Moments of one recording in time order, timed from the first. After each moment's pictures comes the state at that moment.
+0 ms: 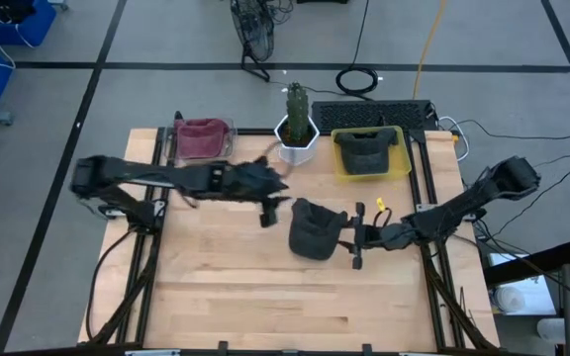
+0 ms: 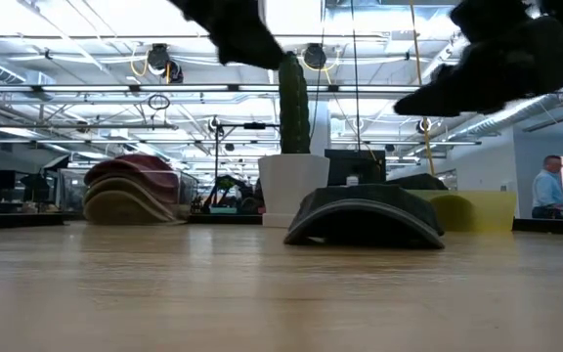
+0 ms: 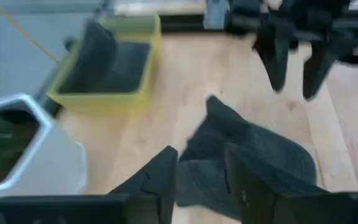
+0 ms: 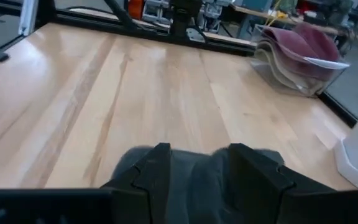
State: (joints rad) left arm 0.01 1.52 1.21 -0.28 -0.16 0.01; right arm 0.41 1.21 0.32 0.58 0.52 -0.01
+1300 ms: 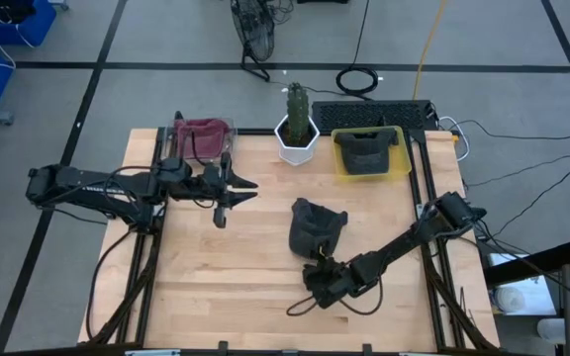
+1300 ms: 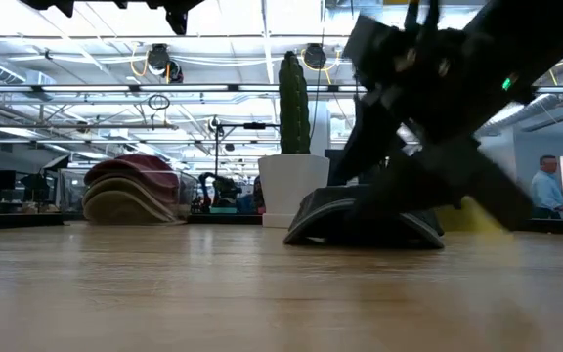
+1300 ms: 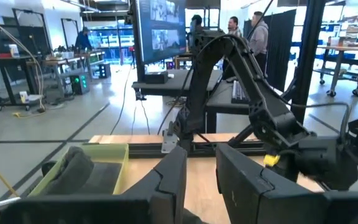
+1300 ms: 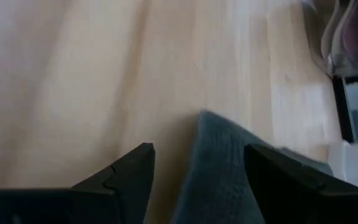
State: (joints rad) left arm 0.04 1.00 0.68 0.36 0.08 0.02; right arm 0.54 1.93 1.08 -0.20 0.77 -0.01
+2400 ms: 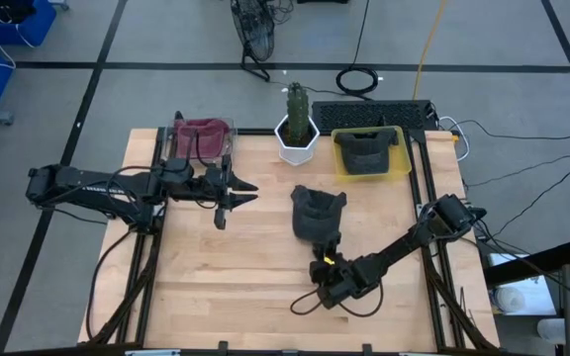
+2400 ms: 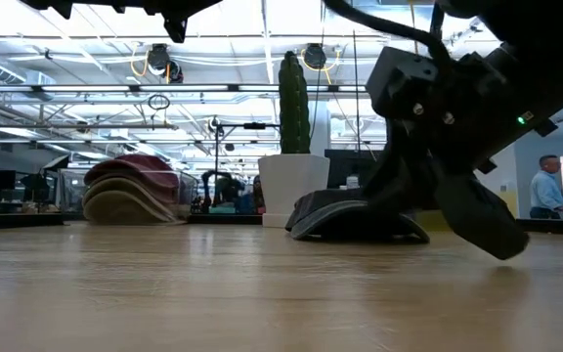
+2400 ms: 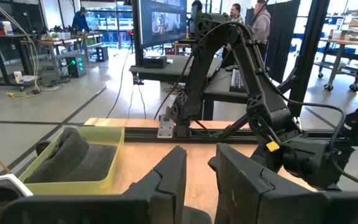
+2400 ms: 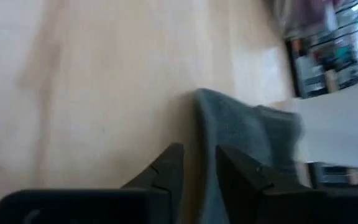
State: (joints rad) left arm 0.04 1.00 0.68 0.30 0.08 -0.02; right arm 0.55 1.96 1.04 -0.32 0.98 0.12
